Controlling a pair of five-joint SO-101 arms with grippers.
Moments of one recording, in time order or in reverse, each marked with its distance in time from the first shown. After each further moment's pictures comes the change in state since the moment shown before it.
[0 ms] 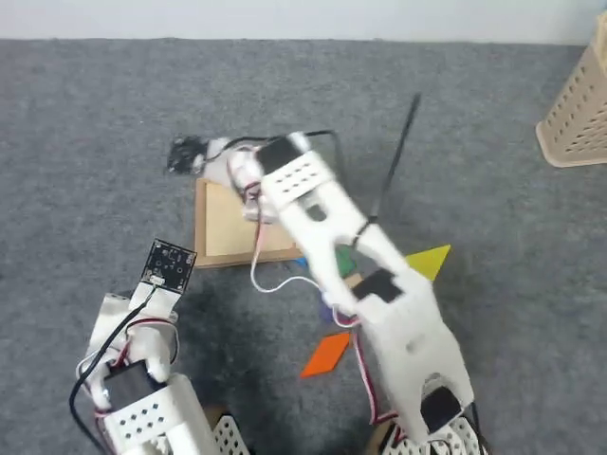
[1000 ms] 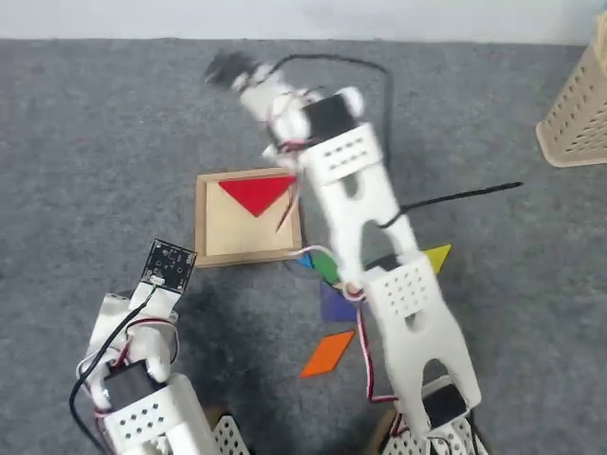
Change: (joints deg) left arm 0.0 0.0 0.0 0.0 0.0; right arm 12.1 9.9 -45.8 27.0 -19.5
